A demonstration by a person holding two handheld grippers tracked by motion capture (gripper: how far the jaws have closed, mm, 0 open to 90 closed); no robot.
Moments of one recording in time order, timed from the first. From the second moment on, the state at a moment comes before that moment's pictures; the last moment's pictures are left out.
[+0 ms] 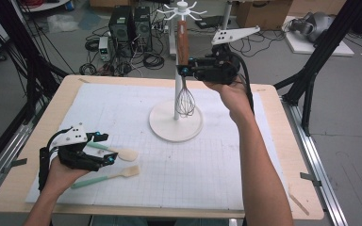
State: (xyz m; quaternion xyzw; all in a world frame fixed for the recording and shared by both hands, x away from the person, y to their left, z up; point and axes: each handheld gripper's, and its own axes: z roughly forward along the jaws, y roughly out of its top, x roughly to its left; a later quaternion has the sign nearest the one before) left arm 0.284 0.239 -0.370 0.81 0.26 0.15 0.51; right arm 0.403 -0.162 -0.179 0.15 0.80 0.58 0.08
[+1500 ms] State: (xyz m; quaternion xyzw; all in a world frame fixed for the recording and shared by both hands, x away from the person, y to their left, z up) left arm 0.285 0.239 -0.372 0.81 0.26 0.15 0.51; right arm 0.441 -0.156 -0.198 0.18 0.78 0.60 0.05
